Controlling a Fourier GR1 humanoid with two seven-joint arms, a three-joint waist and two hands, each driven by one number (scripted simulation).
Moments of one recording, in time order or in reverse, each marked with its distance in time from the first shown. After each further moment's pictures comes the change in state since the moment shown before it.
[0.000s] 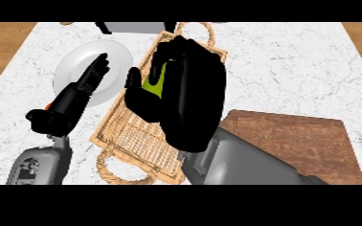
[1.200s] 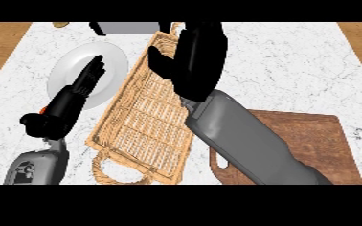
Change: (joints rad) left arm 0.024 0.002 0.018 -0.008 -0.001 0.000 -0.017; right arm -0.058 0.005 -0.114 0.292 0.024 -0.306 -0.133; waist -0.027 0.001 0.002
